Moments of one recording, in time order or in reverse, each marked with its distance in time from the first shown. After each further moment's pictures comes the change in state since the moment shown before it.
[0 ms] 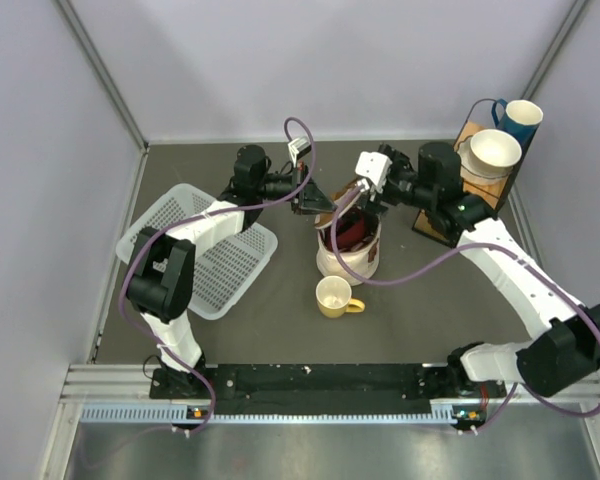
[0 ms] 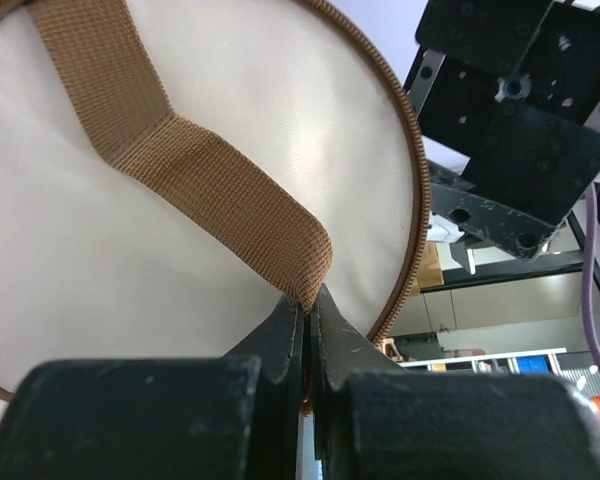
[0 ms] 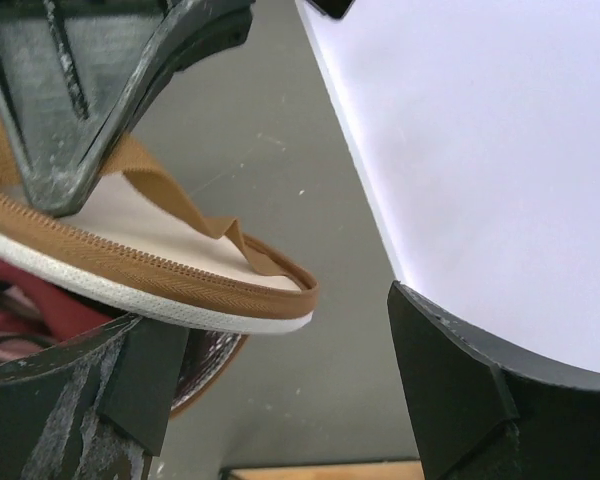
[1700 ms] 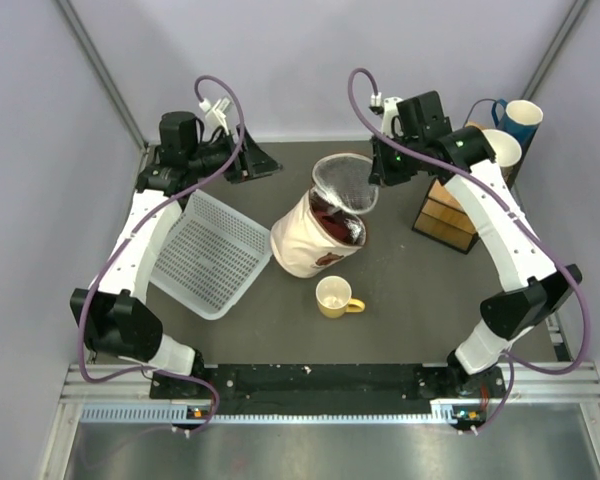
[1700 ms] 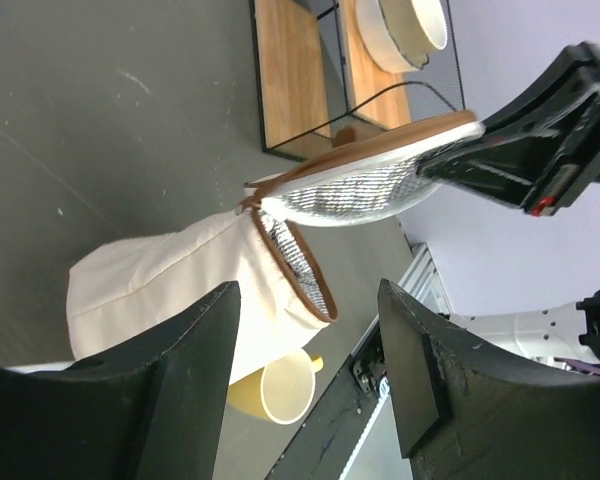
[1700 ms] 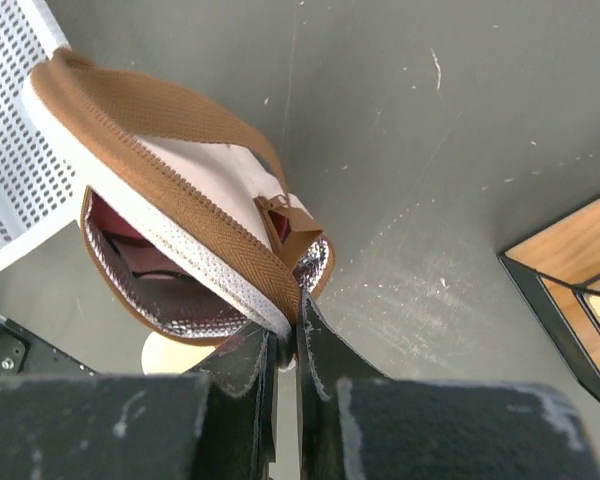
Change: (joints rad) left arm 0.249 -0.311 0.270 -0.884 -0.383 0.562; right arm 0.034 0.373 0.750 -0.795 0.270 0.909
